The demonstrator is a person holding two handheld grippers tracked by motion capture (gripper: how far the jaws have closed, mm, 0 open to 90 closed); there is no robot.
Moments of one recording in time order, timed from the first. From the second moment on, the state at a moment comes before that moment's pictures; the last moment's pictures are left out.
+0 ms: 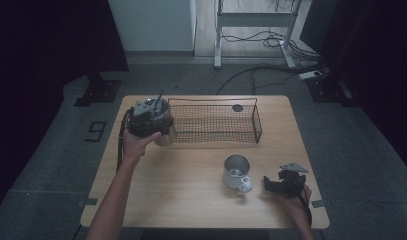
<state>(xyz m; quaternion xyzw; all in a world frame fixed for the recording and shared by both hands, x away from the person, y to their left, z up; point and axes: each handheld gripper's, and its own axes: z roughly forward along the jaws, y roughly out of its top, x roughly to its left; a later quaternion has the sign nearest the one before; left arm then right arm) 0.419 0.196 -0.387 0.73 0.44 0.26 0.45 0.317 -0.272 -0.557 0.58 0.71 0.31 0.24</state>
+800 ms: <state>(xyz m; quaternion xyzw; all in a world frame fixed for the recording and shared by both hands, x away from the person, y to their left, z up) 0.440 0.178 -0.379 0.73 0.44 0.25 0.46 0.317 -0.272 -0.556 0.58 0.71 0.31 0.24</state>
